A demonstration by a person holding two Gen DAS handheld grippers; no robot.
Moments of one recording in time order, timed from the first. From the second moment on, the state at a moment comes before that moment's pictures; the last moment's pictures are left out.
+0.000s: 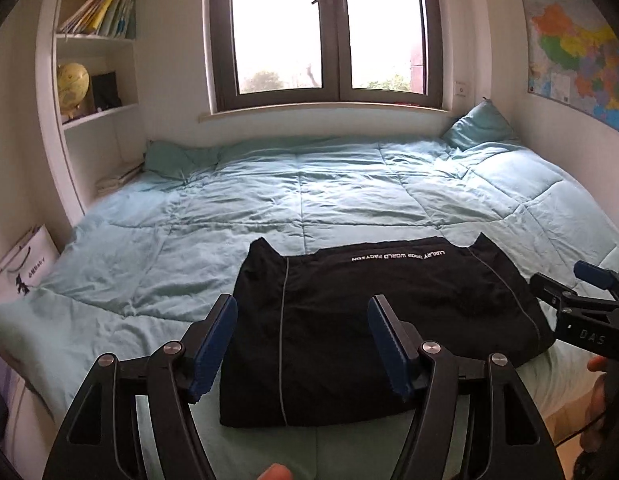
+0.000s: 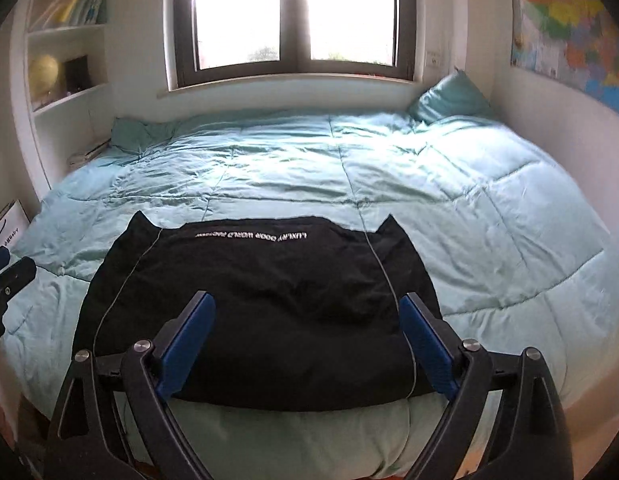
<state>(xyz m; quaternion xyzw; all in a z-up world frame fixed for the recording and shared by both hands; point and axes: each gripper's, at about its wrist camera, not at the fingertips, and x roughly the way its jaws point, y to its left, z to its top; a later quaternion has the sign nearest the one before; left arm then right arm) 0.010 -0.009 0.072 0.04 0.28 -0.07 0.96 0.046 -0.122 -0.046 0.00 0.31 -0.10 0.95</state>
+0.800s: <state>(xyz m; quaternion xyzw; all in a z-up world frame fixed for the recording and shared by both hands) 0.026 -0.006 0.056 0.04 0.30 -0.04 0.95 0.071 -0.123 -0.076 0.02 0.36 -0.10 0.93</state>
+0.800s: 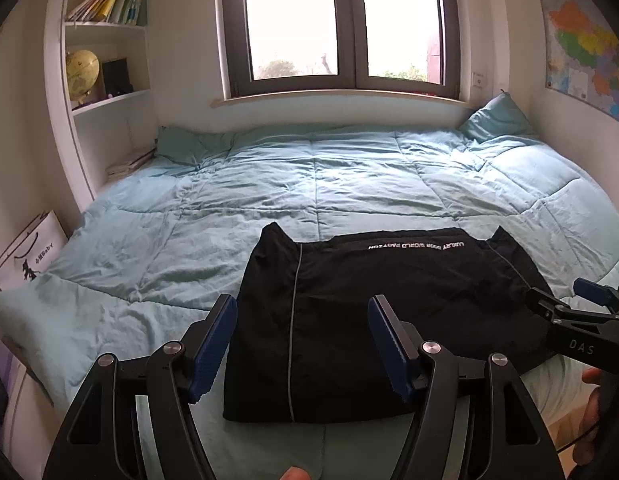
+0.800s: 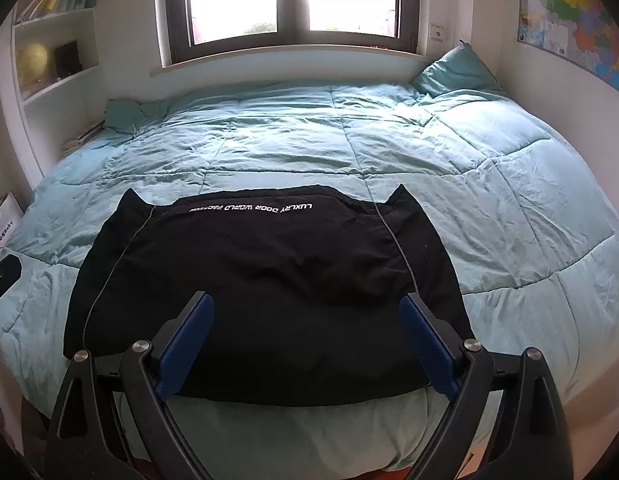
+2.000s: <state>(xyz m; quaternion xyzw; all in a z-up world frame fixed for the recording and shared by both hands) 0.031 -0.007 0.044 0.04 0.33 -0.03 0.94 0.072 -0.126 -0.089 0.02 0.38 -0.09 0.92</state>
